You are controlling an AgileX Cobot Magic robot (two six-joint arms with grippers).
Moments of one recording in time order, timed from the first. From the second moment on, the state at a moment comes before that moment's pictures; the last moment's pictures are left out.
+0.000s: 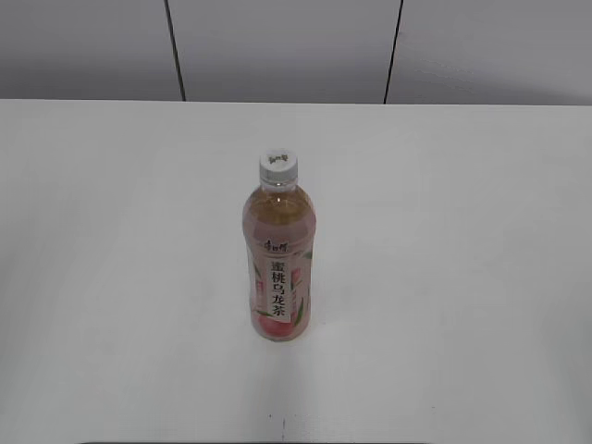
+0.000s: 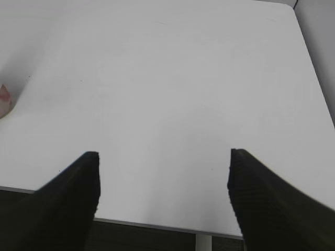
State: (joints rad) left arm -0.05 0.30 -0.58 -0.14 0.51 0.05; right arm 0.02 -0.01 -0.52 0.11 1.10 -0.25
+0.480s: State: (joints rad) left arm -0.05 0.84 -0.58 -0.17 0.14 0.05; right arm 0.02 -0.01 -0.52 0.11 1.10 -0.25
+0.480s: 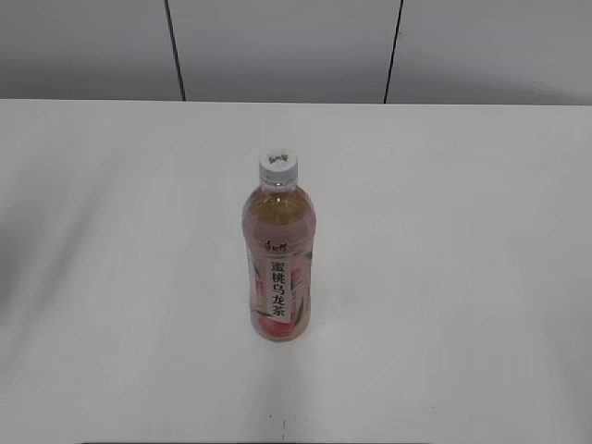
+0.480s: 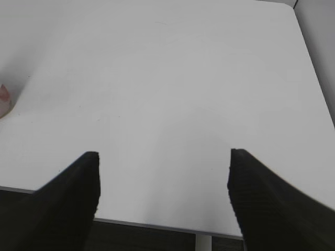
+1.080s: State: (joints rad) left arm -0.06 1.31 -0.57 -0.21 -0.37 0.05; right arm 0.02 -0.01 -0.52 0.11 1.10 -0.25
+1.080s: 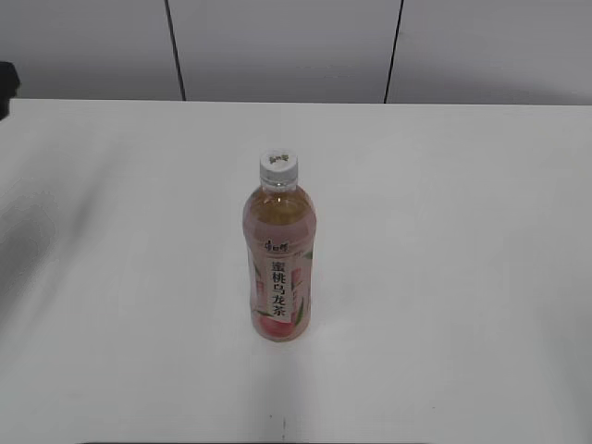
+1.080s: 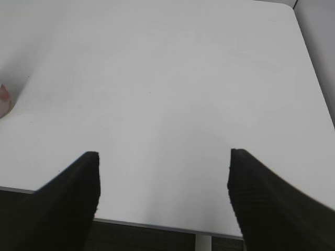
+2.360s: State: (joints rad) left arm -0.26 1.60 -0.23 0.20 -1.20 -0.08; right arm 0.02 -0.01 -0.52 0.11 1.10 -0.25
